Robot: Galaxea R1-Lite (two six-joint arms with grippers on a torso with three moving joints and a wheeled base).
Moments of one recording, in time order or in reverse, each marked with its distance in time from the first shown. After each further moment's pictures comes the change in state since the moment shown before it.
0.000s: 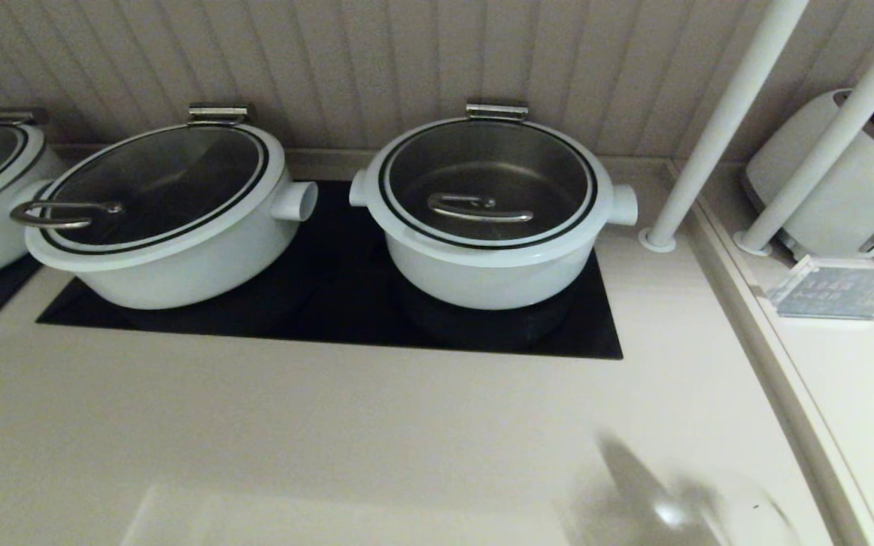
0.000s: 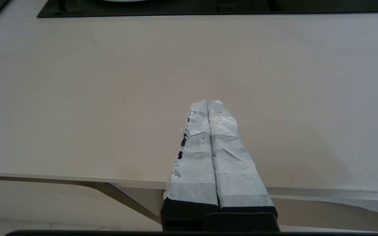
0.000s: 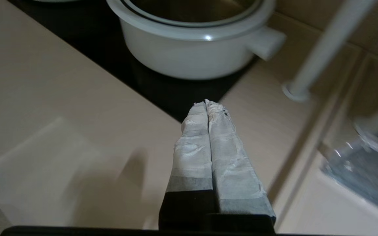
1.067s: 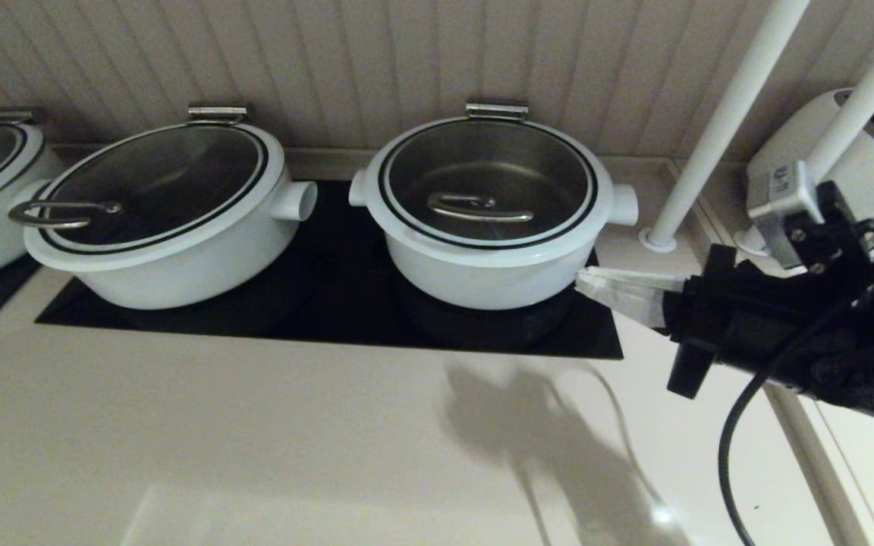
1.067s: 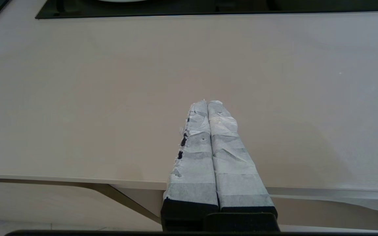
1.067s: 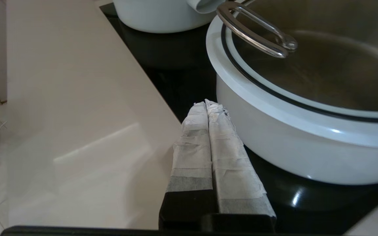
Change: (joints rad) left arm 0.000 0.000 0.000 0.000 -0.004 0.006; right arm 0.516 0.658 -0.147 -0.523 -0.112 0.040
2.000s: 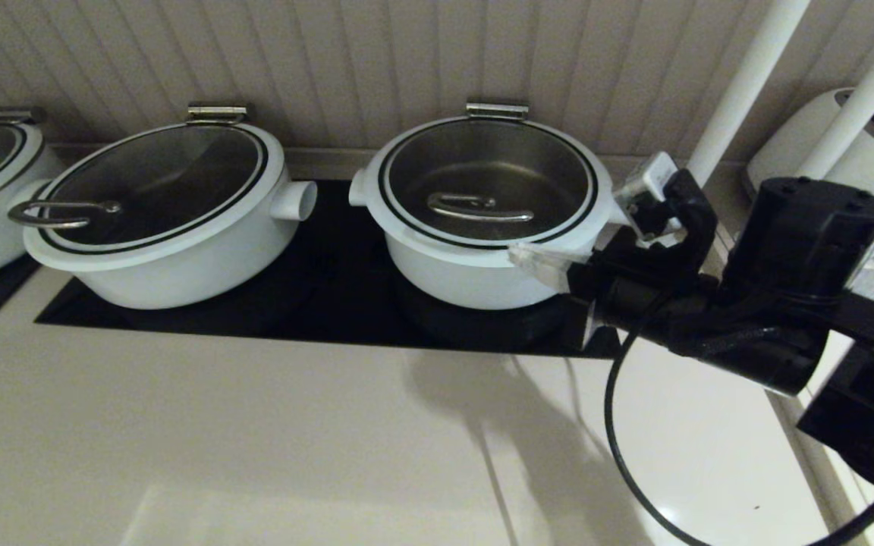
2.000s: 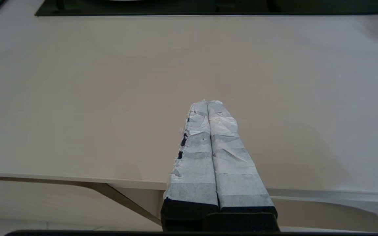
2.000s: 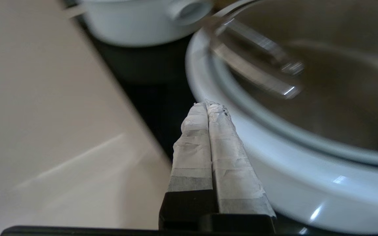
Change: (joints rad) left arm 0.000 0.000 0.000 -0.001 0.003 -0.021; right arm 0.076 0.233 -0.174 -0.106 -0.146 0.011
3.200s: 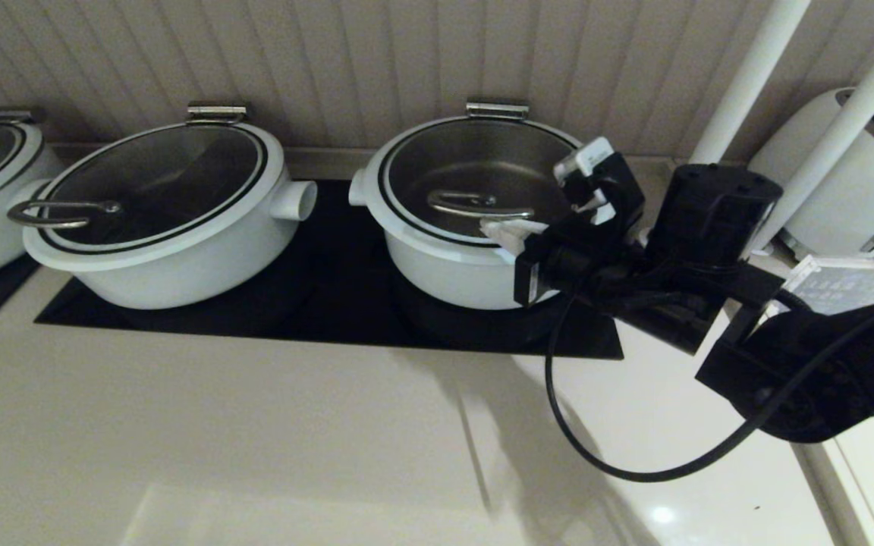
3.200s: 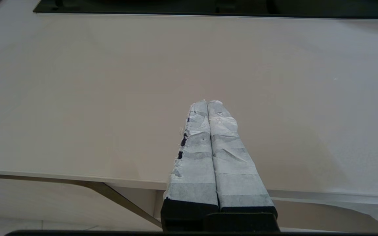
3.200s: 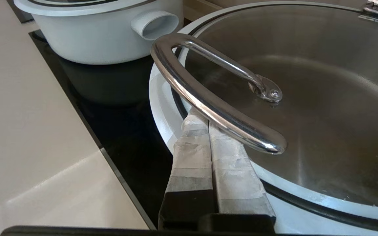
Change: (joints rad) left arm 0.000 0.000 0.000 0.000 0.001 -0.016; right arm 0.005 0.158 -0.184 -0.024 -0.084 0.000
